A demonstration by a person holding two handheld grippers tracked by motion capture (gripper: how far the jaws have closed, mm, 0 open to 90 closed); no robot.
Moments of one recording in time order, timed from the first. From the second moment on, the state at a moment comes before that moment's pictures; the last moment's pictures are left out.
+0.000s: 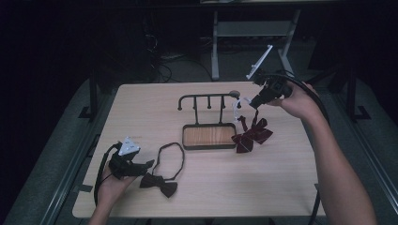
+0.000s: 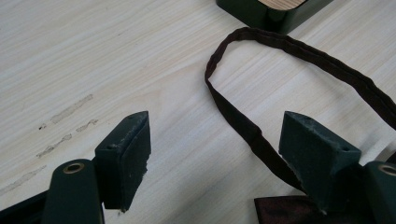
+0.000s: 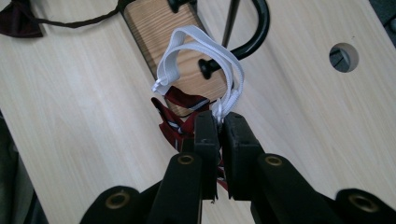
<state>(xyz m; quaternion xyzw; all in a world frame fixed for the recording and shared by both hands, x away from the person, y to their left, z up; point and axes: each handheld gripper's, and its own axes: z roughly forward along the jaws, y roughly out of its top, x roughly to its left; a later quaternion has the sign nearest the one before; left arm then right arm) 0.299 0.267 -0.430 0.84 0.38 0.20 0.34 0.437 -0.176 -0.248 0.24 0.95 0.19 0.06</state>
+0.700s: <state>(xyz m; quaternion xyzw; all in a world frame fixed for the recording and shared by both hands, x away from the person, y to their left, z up) 0.299 0.267 -0.430 0.84 0.38 0.20 0.34 0.460 -0.176 -0.261 0.27 0.94 0.19 0.04</state>
